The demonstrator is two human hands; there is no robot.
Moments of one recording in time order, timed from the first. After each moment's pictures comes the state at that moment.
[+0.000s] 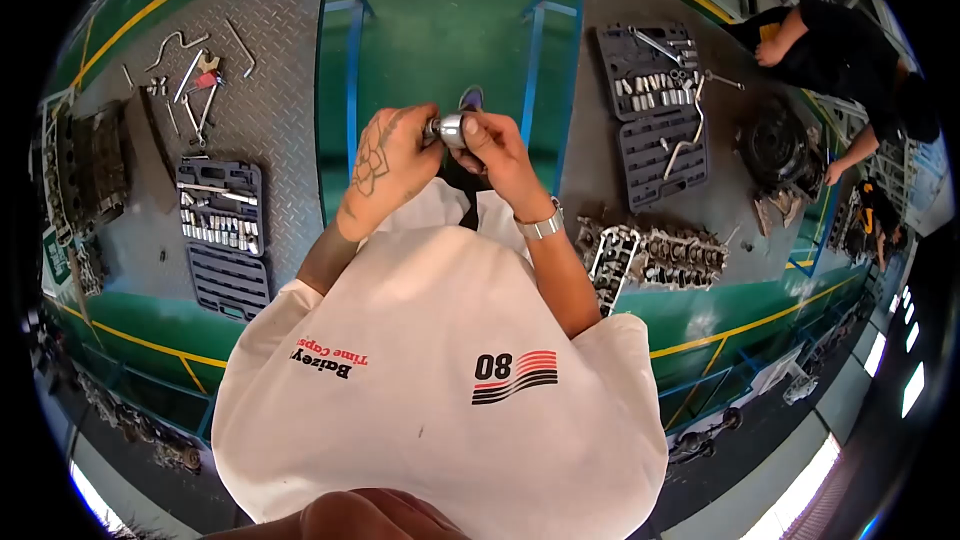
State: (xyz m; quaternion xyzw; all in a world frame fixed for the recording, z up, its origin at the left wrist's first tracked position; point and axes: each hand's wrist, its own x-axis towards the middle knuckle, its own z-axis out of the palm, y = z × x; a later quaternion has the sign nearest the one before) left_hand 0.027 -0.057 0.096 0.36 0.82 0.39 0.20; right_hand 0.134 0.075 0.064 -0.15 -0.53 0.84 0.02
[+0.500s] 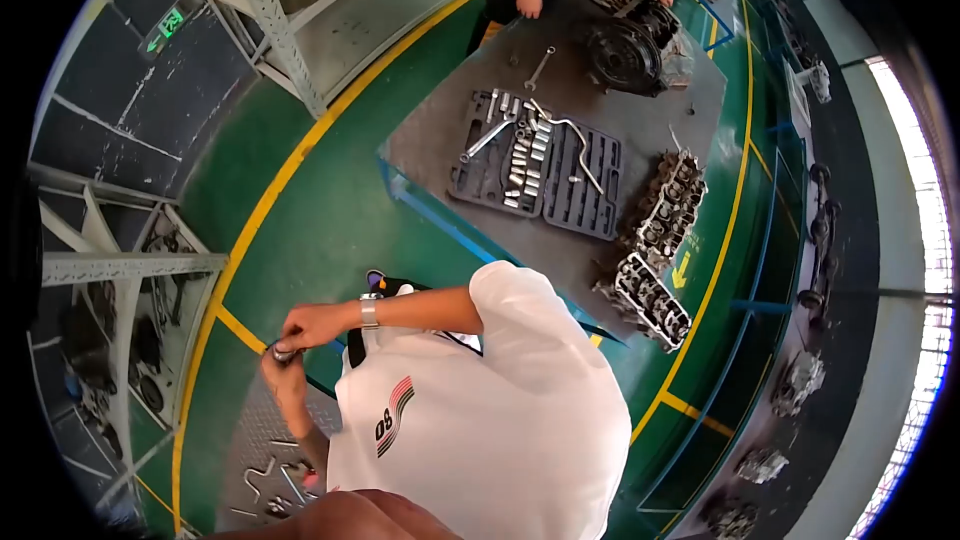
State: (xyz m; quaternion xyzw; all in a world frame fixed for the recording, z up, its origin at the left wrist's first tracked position) left_hand -0.297 0.122 0.028 0.37 0.80 0.40 0.26; right_hand -0.187 0.254 0.005 -0.05 -0.70 0.71 0.08
